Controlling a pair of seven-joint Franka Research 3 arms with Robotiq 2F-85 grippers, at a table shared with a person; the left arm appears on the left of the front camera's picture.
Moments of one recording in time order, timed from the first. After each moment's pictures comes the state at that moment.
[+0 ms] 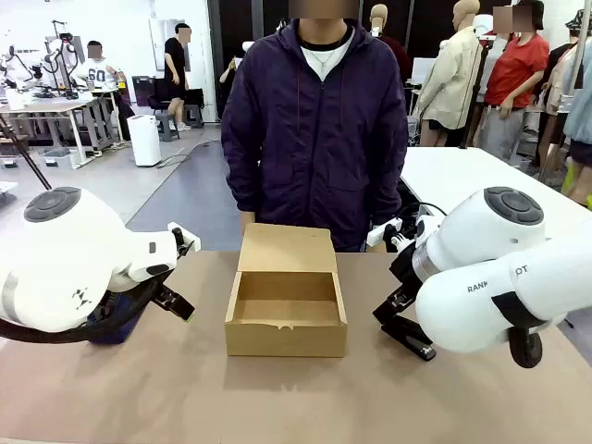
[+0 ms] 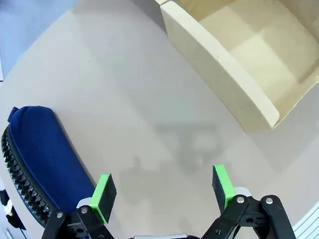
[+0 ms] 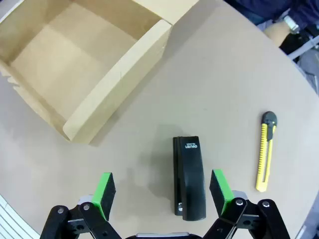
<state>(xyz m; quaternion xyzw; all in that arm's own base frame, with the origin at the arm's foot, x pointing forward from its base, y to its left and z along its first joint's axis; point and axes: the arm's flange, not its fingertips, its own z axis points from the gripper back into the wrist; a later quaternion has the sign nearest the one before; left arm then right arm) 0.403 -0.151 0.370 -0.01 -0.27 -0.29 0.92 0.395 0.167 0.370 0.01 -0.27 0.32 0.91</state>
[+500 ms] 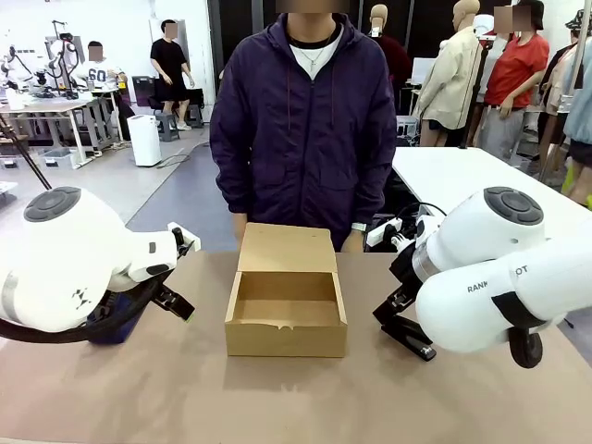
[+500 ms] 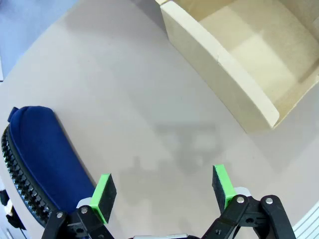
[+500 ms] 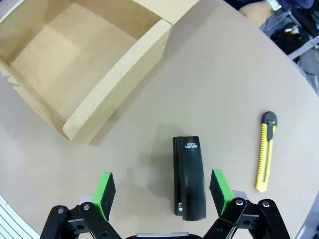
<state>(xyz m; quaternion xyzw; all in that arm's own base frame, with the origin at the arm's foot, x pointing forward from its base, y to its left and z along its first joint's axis) 0.403 -0.151 0.370 -0.01 -0.27 -0.29 0.92 0.395 0.167 0.370 0.01 -0.27 0.32 0.91</state>
